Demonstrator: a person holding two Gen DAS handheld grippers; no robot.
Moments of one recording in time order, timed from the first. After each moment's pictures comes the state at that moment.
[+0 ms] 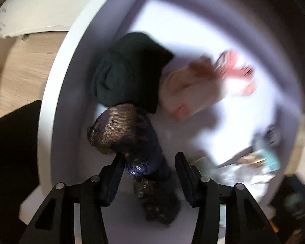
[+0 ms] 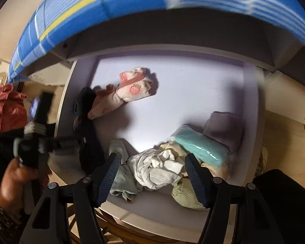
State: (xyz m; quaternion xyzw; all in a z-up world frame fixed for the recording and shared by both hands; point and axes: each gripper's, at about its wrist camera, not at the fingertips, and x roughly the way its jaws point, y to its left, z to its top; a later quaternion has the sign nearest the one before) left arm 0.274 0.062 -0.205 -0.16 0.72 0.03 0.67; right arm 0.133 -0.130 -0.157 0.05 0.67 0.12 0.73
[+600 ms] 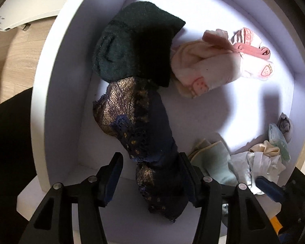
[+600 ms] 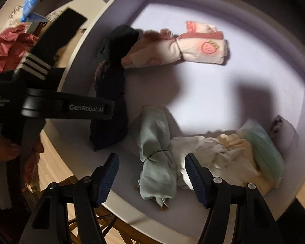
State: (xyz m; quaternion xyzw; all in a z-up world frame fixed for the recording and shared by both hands) left arm 0.239 0.062 -0.249 -0.12 0.76 0.06 0.63; right arm 0.123 -0.040 -0.227 -0.04 0.73 0.22 0.64
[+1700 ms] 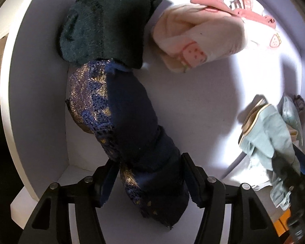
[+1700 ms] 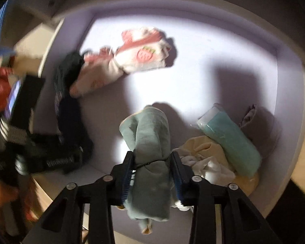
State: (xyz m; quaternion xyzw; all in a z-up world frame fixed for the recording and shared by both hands) left arm 0.223 0.012 -0.333 -0.07 0.79 0.03 0.60; right arm 0.142 -0.066 -0.242 -0.04 0.74 0.12 0.67
